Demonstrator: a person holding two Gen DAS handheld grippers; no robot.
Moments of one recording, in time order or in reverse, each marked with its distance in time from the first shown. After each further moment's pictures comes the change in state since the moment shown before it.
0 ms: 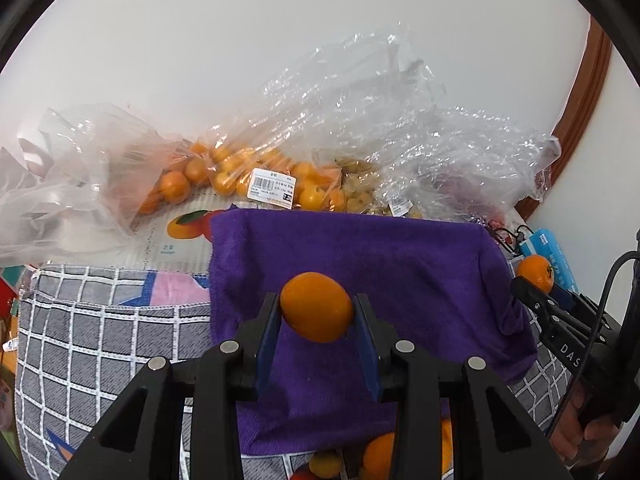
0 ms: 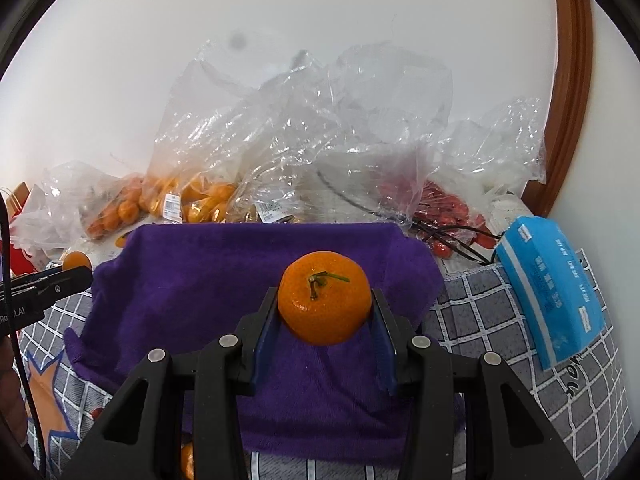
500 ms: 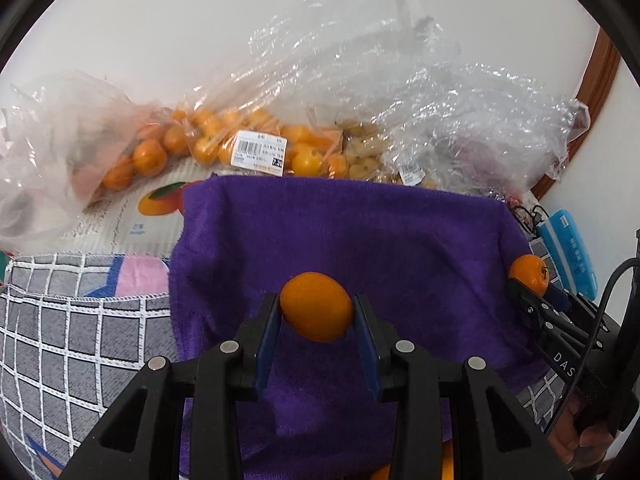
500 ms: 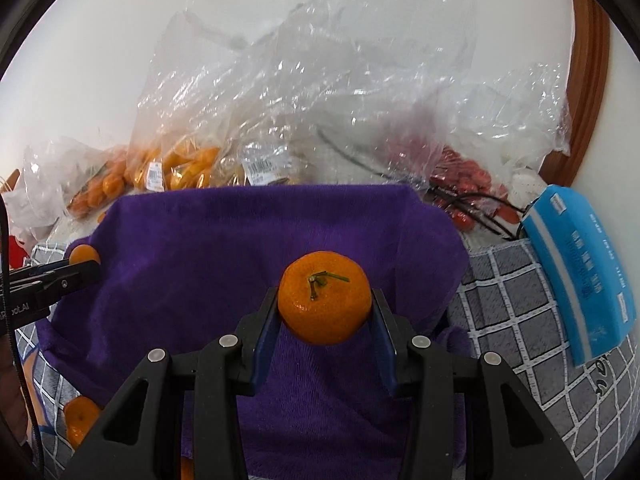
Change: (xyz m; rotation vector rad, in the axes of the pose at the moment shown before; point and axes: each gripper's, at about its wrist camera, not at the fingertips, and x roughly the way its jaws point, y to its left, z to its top) left arm 0.047 -0.006 -0.008 0.006 0.083 0.008; right arm 0.043 -0.002 -0.018 -0.008 0.073 0.016
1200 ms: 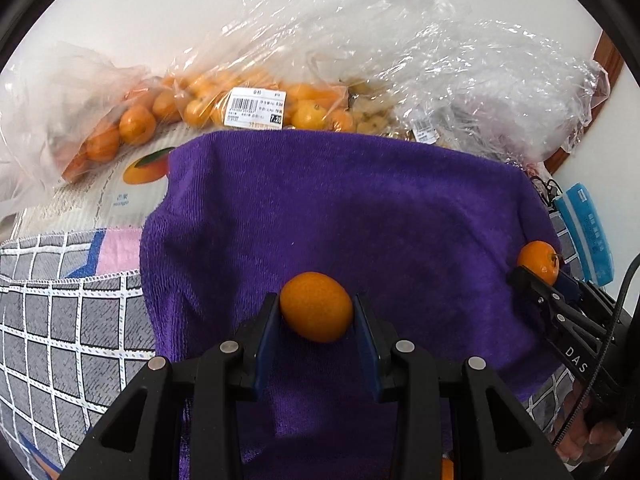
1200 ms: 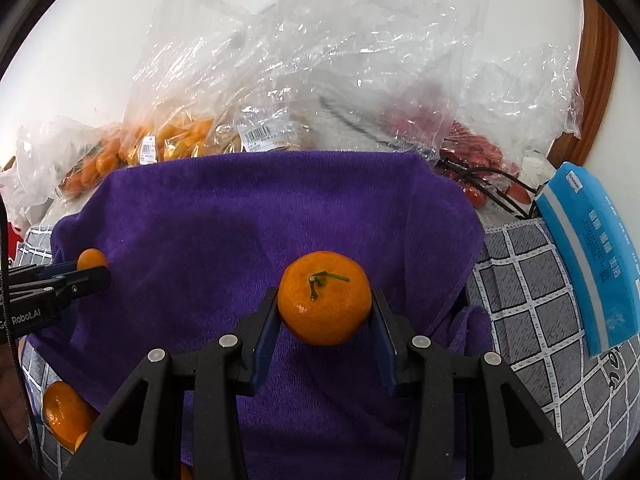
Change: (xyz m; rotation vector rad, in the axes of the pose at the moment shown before) left arm 0.029 0.000 -0.010 0.014 0.091 0.021; right arm 0.018 0.001 -0.013 -0.010 0.052 0.000
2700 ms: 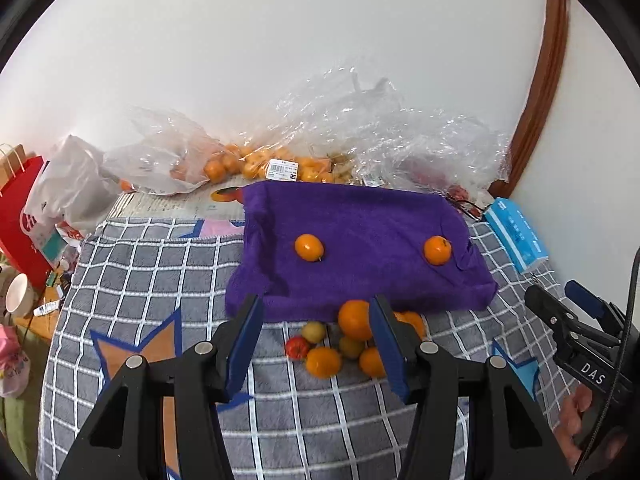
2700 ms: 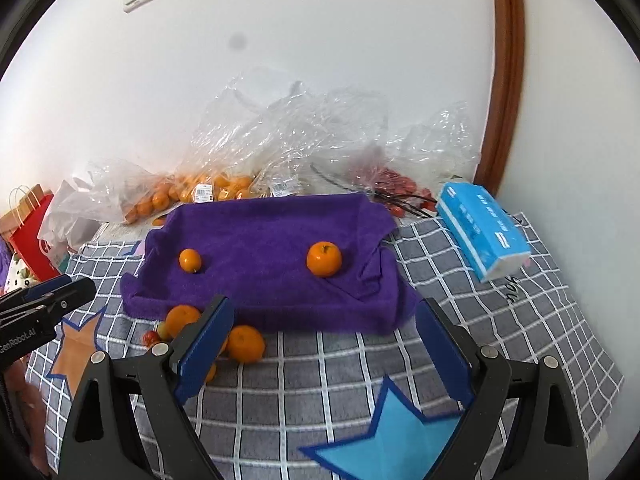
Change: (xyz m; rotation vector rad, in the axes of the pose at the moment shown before) left arm -0.190 -0.016 -0.105 -0.004 -0.257 0.017; right arm -0.207 0.022 -0.072 0.070 -0.188 -0.072
